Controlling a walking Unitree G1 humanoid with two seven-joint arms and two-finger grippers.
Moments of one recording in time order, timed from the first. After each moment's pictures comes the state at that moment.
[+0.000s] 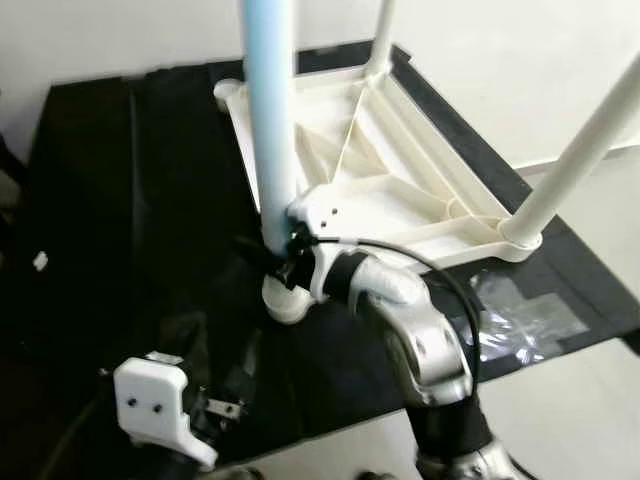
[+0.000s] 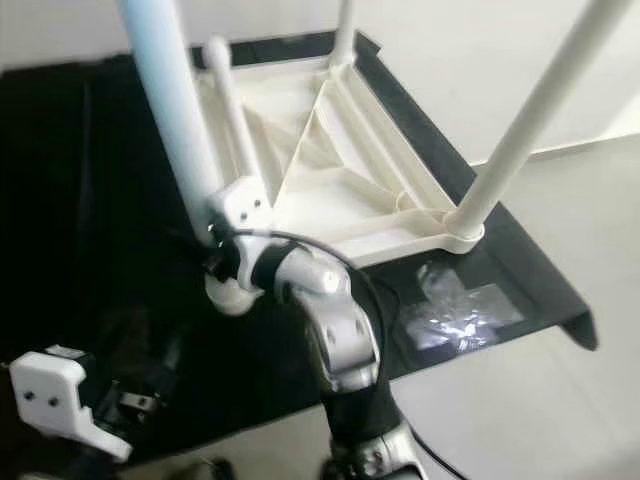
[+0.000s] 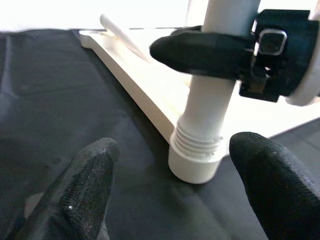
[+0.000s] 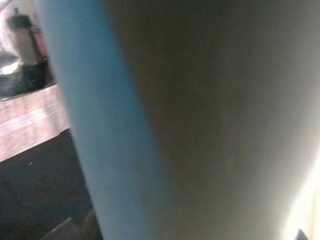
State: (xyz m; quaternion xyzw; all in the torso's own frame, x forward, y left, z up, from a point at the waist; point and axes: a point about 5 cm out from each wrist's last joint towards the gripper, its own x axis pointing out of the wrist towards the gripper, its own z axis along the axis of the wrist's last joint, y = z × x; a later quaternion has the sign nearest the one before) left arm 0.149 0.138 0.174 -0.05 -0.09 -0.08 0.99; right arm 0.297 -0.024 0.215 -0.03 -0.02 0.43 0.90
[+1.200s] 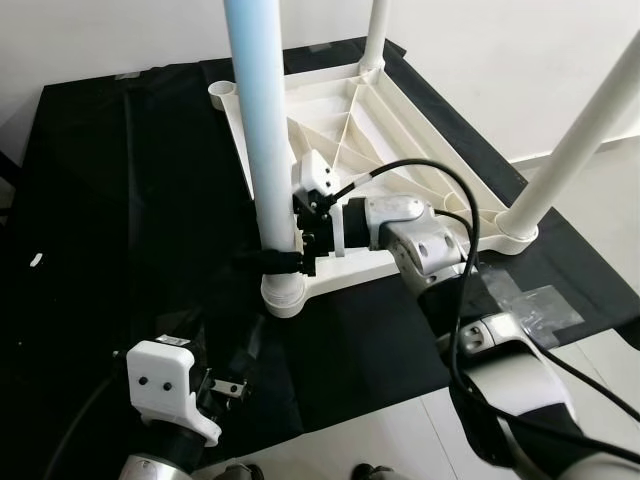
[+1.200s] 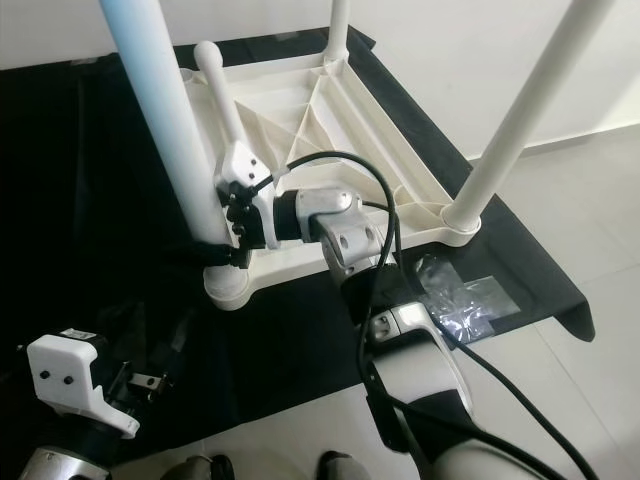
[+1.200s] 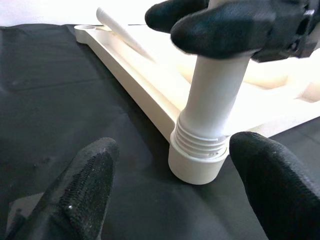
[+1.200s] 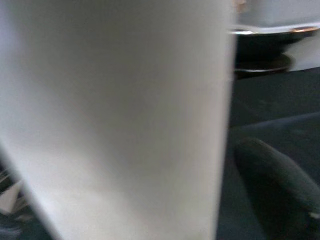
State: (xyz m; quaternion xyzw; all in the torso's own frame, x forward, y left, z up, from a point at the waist) left arm 0.159 0.138 0.170 -0.05 -0.09 -0.07 0.99; right arm 0.350 -0.034 0.254 -0.11 -0.02 0.71 0.69
